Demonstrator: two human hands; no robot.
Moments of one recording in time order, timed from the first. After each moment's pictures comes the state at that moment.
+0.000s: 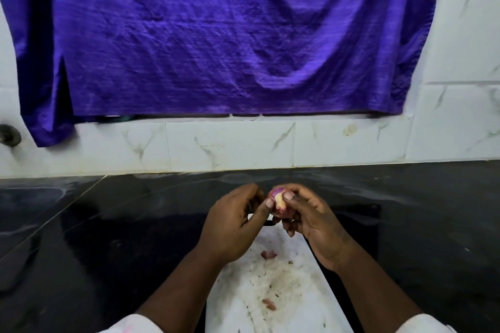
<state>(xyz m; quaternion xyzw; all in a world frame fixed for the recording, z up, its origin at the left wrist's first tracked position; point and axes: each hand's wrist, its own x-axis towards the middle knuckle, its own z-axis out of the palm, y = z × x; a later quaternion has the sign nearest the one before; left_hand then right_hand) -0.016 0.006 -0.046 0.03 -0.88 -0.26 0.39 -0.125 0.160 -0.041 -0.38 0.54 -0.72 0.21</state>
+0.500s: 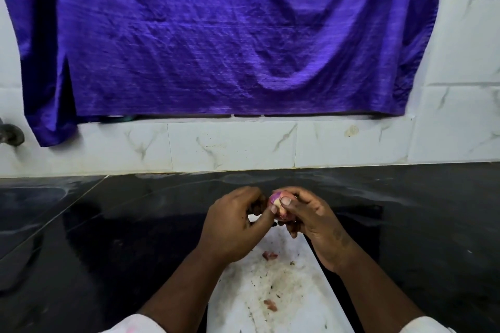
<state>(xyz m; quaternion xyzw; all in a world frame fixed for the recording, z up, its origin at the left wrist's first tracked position) -0.013 0.008 -0.042 0.05 -0.89 -0.20 0.40 -0.125 0.160 -0.043 -0.39 0.58 -0.70 0.18</state>
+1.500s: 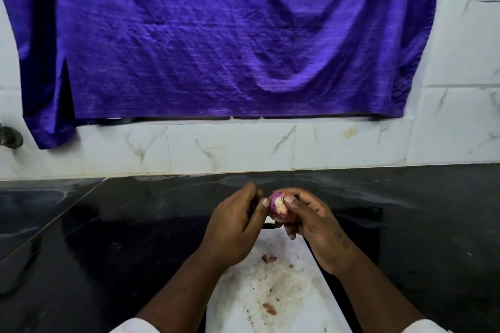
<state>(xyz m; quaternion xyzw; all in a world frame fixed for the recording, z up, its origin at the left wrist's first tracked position) -0.018 0.008 -0.047 0.01 -0.87 -0.27 0.41 -0.125 0.160 -0.041 -0.38 0.55 -0.72 0.19</state>
